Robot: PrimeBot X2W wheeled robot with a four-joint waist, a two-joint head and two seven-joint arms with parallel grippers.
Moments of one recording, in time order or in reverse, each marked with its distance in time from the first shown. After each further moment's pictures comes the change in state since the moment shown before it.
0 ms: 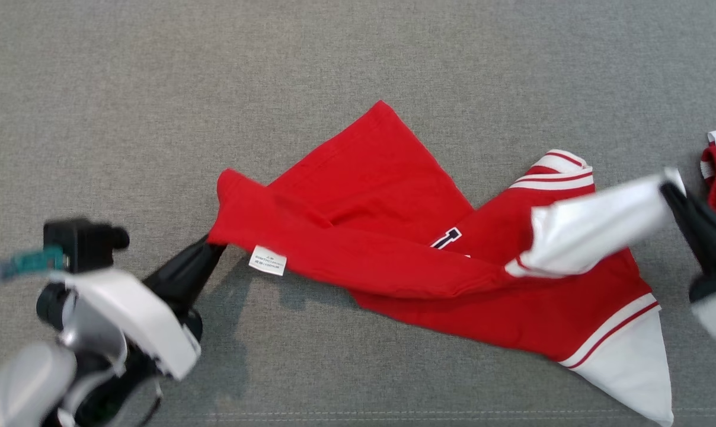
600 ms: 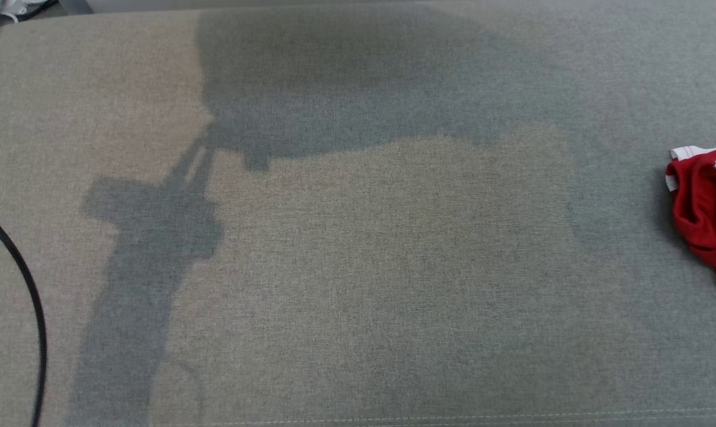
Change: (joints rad) left arm -1.180 -0.139 -0.033 0.774 0.114 -0.253 0.107; right arm -1.593 0.067 0.582 0.763 -0.207 -0.001 -0.046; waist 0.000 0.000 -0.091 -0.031
